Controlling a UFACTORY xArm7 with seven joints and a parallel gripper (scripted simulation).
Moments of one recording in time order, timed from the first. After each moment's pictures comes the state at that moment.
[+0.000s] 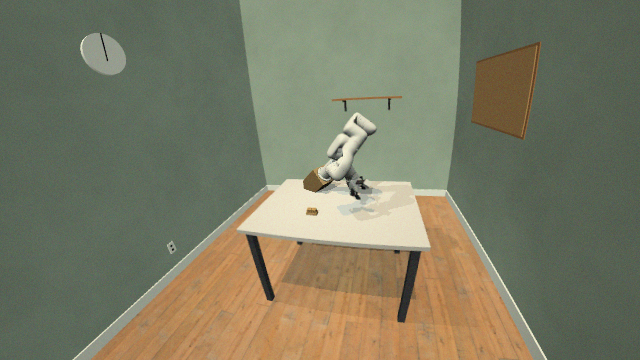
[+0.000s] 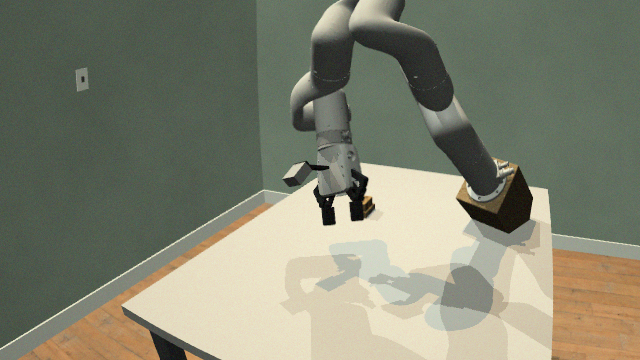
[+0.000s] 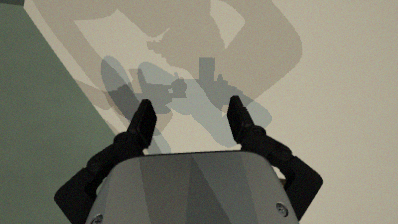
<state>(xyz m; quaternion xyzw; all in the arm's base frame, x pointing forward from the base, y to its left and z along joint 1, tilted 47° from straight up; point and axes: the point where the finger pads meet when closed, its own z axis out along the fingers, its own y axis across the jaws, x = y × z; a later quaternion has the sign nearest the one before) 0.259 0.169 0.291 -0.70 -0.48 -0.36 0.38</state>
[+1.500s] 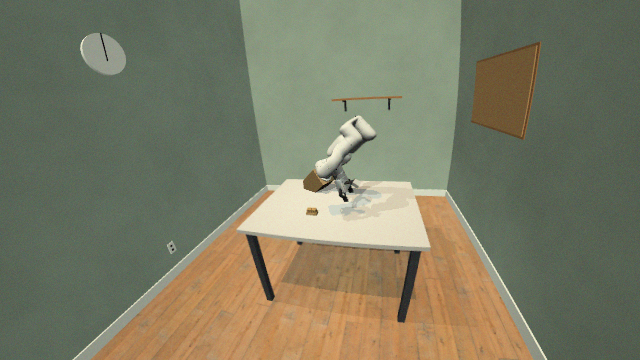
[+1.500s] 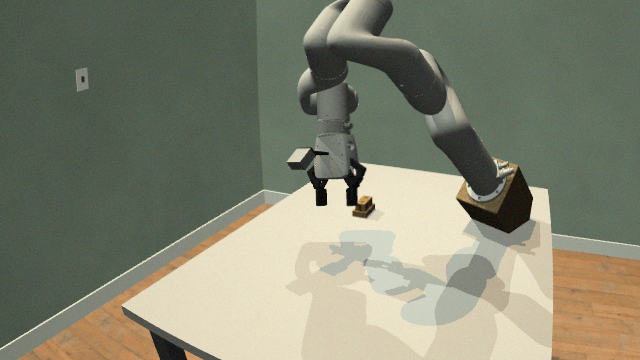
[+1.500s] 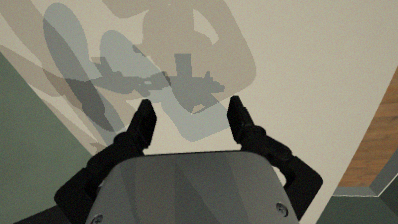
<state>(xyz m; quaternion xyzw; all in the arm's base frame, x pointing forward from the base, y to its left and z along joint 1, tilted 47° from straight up) 0.304 0.097 0.261 -0.69 -0.51 -0.41 0.29</state>
